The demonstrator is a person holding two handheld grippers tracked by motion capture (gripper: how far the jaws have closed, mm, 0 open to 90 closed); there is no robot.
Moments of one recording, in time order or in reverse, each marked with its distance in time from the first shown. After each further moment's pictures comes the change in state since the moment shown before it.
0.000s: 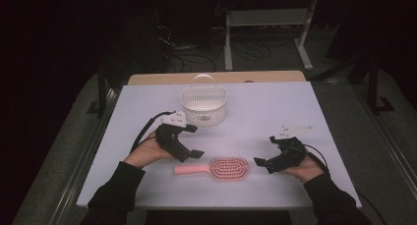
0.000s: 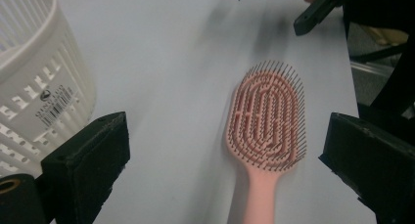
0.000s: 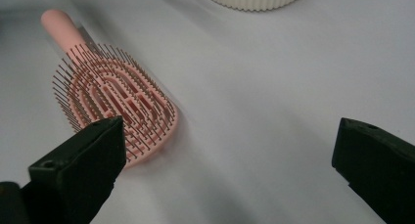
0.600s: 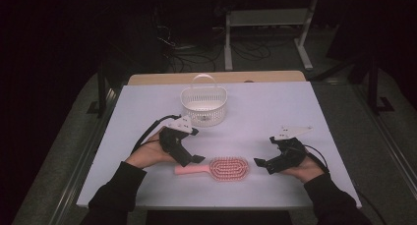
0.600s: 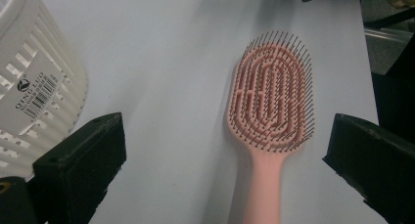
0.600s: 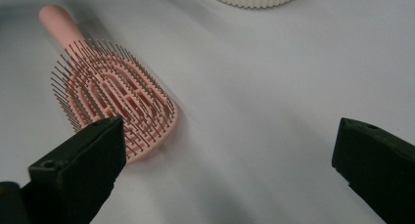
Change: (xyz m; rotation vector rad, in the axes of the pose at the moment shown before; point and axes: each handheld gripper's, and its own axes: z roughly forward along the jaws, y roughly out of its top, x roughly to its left) left arm -0.006 0.001 0.009 0.096 0.023 0.059; right arm 0.001 -0.001 0.000 0.007 -0.004 -0.004
